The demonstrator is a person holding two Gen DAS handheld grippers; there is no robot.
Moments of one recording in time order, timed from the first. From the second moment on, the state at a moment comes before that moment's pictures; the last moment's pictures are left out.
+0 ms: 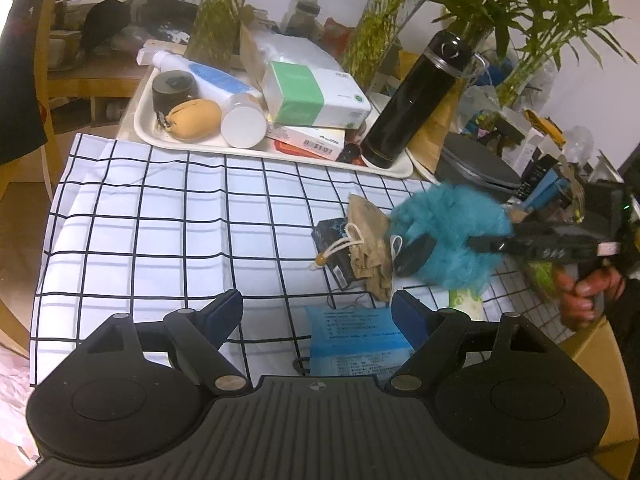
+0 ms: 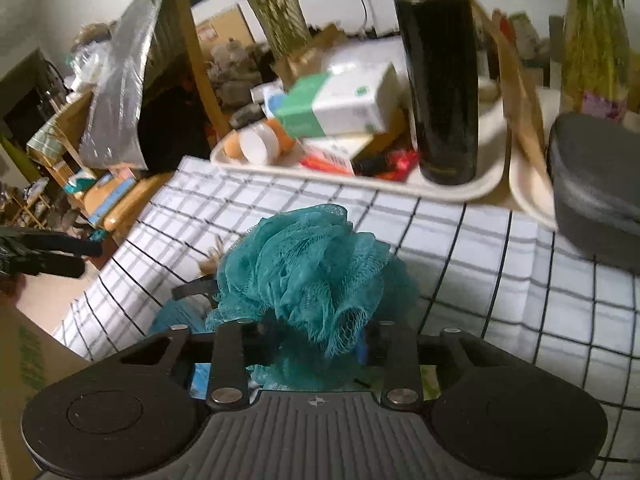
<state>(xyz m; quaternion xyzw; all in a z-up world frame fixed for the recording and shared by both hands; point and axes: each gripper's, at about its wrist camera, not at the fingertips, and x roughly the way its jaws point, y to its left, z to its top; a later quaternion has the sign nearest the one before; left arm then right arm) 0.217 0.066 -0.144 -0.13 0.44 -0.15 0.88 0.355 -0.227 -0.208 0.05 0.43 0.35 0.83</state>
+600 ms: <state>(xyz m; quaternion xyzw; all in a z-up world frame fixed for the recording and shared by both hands) 0.252 0.045 -0.166 -0.11 0.52 -0.18 0.83 0.313 -0.271 -0.154 0.08 0.35 0.27 0.89</state>
